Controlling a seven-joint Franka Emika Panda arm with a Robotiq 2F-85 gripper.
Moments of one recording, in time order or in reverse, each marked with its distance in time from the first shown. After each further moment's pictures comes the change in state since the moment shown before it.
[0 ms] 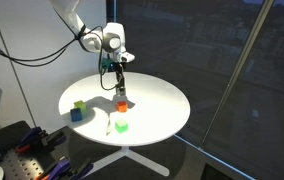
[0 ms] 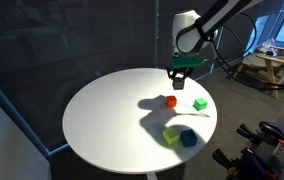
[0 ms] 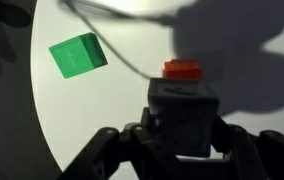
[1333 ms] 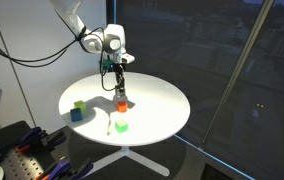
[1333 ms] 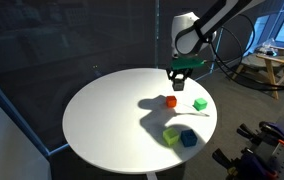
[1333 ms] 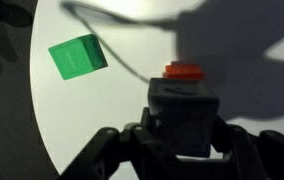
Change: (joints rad) arm 0.001 0.017 0.000 0.011 0.005 -0.008 -0.020
